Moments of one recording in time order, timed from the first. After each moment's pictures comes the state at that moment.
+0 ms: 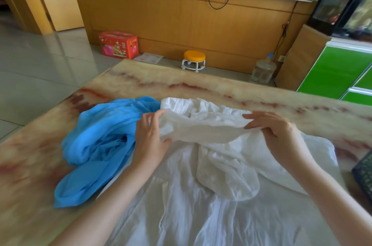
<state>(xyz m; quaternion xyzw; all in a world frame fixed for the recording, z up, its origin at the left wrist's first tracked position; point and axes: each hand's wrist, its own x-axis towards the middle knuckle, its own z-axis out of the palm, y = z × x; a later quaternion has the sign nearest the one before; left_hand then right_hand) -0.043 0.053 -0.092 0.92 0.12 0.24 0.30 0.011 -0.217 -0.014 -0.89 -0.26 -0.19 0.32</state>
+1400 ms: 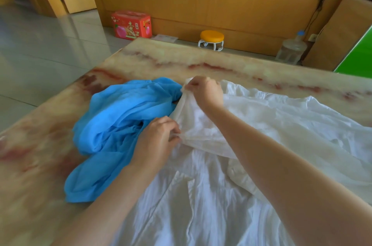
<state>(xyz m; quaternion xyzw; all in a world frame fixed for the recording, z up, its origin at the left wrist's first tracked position) -0.055 0.089 -0.118 0.95 0.08 0.17 0.25 0.111 0.005 -0.093 -0.92 -0.23 -0.07 0.32</state>
